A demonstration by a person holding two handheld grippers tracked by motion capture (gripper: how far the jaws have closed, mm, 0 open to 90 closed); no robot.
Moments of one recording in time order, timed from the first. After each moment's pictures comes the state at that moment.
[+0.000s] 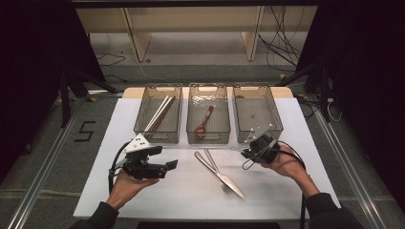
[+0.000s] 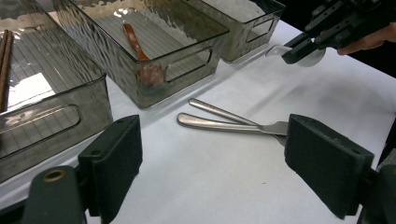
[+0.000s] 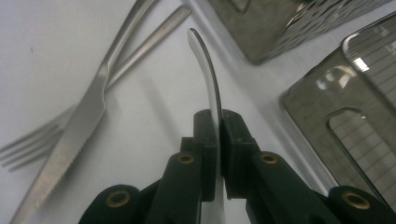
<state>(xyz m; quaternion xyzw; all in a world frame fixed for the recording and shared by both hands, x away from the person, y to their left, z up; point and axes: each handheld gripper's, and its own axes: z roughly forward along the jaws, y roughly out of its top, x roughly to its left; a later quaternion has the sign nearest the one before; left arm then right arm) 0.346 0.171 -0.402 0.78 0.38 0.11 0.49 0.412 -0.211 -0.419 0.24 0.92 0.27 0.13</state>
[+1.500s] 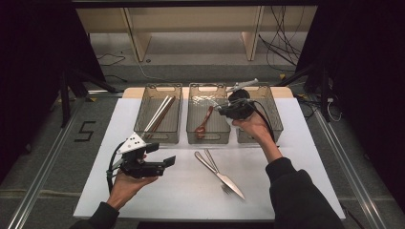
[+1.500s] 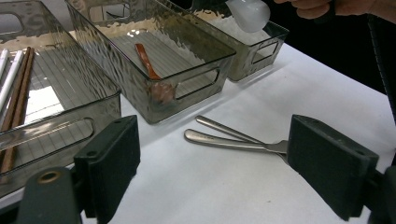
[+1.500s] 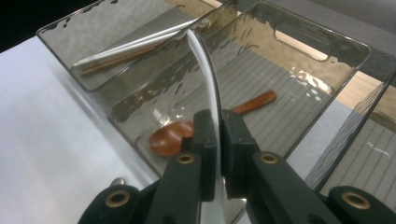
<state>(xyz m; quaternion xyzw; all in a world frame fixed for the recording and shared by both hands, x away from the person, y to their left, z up) 0.345 0.177 -0.400 0.75 0.39 0.13 0.51 0.505 -0.145 -0.358 0.36 0.84 0.38 0.14</state>
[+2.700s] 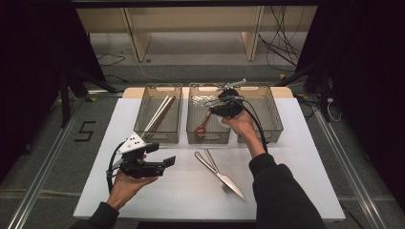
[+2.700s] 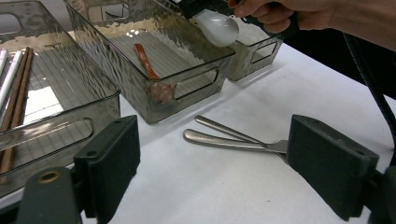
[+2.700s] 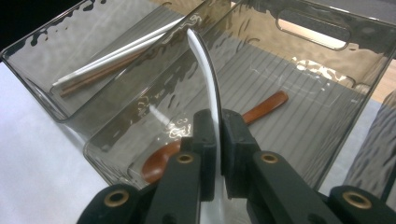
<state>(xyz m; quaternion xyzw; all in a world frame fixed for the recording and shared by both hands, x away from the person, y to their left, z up) 0.344 0.177 -0.400 0.75 0.39 0.13 0.52 0.531 -0.119 -0.383 0.41 0.82 0.38 0.12</state>
